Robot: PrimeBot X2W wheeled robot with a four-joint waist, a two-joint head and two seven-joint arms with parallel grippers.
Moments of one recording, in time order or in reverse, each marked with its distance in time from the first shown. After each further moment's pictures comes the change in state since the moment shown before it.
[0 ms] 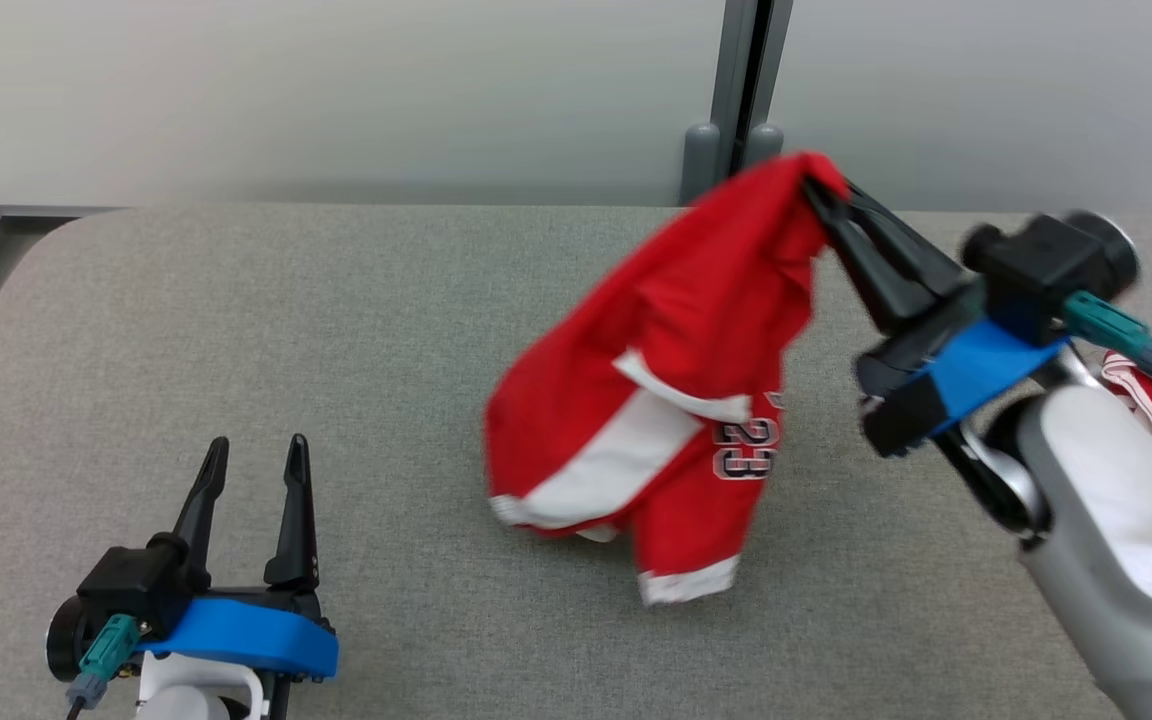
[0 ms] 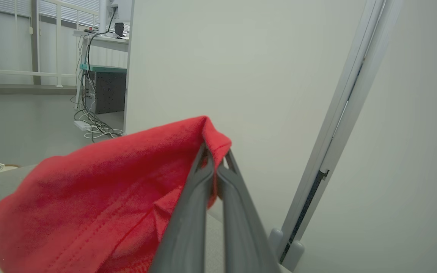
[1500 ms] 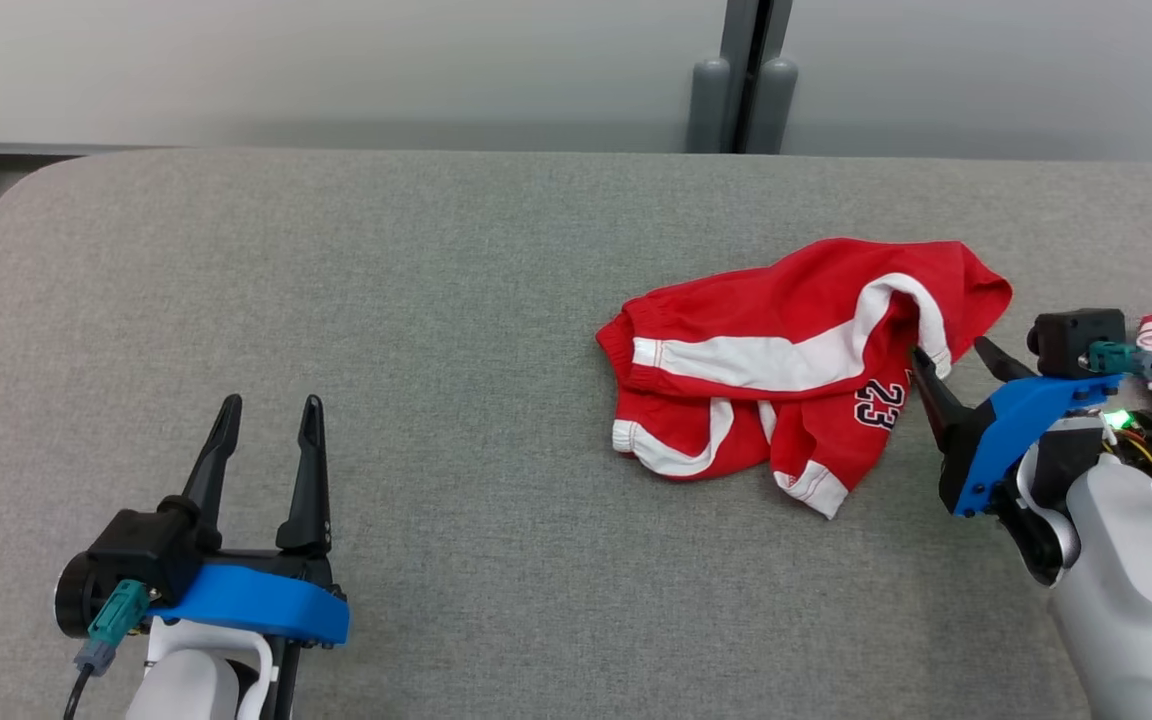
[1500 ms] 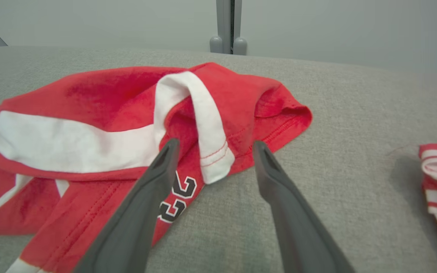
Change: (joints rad) left arm -0.056 -0.006 -0.012 -0.002 0.017 -0.017 0.000; right arm 0.052 0.101 -0.297 0.556 -0.036 0.000 0.166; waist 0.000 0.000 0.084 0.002
